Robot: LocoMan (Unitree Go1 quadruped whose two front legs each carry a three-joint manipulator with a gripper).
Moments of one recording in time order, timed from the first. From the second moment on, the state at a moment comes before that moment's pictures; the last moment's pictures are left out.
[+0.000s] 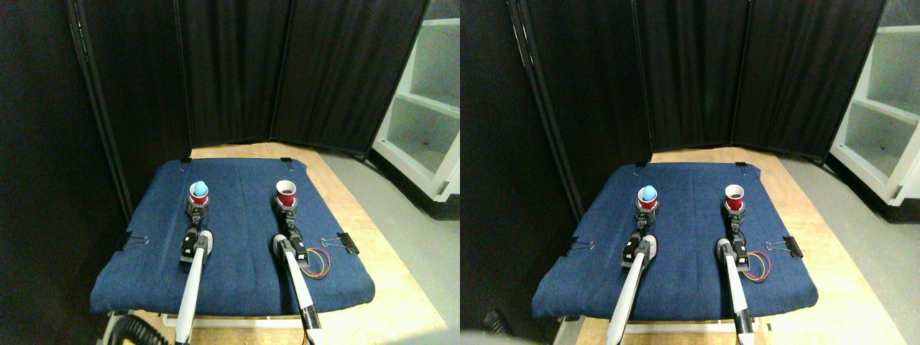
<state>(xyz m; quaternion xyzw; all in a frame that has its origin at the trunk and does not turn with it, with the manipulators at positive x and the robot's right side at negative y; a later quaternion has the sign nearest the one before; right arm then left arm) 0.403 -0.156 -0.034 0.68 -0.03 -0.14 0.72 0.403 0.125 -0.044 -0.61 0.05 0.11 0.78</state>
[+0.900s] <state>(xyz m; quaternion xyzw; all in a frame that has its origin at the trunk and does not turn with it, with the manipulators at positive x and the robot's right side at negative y) 0.389 -0.159 -0.028 0.67 0.04 -0.13 0.73 0.382 0.123 -0.037 -0.61 0.05 0.13 0.78</state>
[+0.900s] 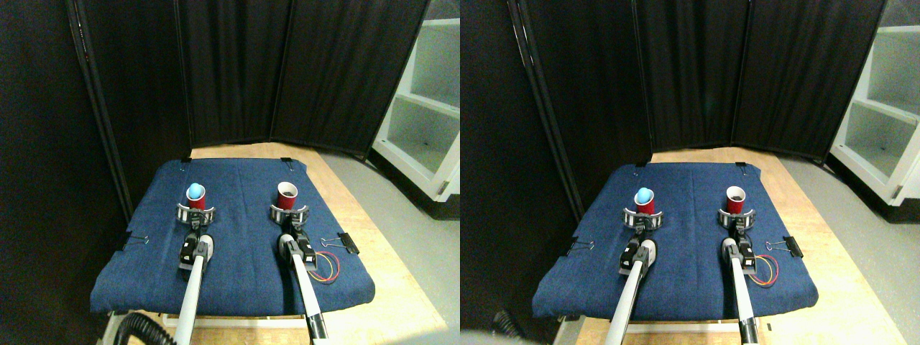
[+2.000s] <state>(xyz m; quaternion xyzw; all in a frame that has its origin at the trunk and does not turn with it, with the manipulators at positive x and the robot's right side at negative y) 0.348 -0.145 -0.010 0.69 0.04 -0.07 0.72 0.309 0.106 -0.005 -0.65 0.09 0.04 0.76</state>
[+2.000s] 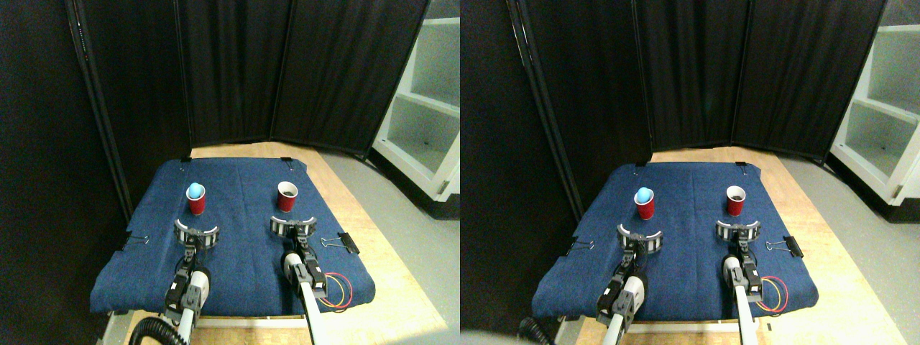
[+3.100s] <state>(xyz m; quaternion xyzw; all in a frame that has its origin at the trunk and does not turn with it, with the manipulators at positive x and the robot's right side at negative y) 0.330 -0.128 0.016 0.68 0.02 -0.03 0.73 0.288 0.112 0.001 -0.65 0.08 0.01 0.76</state>
